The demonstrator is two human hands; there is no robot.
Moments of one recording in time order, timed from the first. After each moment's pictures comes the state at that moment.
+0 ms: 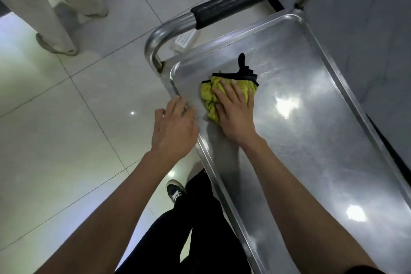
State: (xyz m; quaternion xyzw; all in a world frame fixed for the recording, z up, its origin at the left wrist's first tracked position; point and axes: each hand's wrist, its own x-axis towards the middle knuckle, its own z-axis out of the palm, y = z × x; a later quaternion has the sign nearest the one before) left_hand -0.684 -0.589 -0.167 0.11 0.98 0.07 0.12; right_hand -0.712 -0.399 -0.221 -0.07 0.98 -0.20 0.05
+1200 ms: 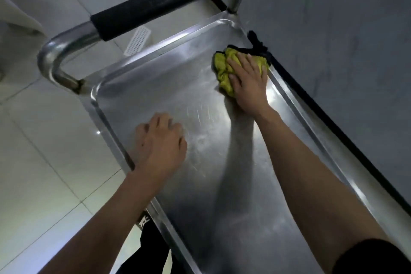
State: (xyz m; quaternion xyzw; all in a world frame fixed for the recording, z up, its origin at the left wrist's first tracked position) left_hand -0.702 -0.465 -0.192 0.14 0.98 0.06 0.14; right_hand -0.794 -0.200 -0.227 0.05 0.98 -0.19 0.01
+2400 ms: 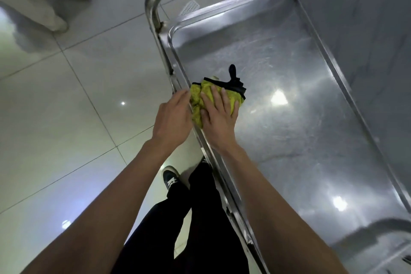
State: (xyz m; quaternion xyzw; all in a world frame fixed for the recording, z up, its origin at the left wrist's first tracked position) left_hand -0.572 -0.591 -0.167 0.05 0.95 0.28 0.11; right_hand -0.563 -0.447 -0.220 -0.02 0.96 -0.25 0.08
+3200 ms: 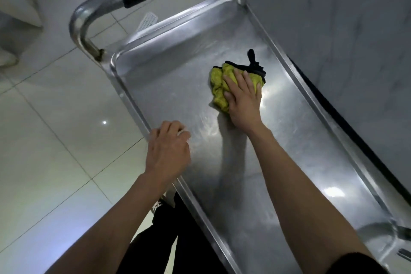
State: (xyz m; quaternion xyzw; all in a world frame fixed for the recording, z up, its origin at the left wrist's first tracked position) left_hand -0.597 -0.486 -0.193 0.16 0.97 0.13 0.13; right_hand -0.668 -0.252 -0.218 0.06 0.97 -0.23 0.06
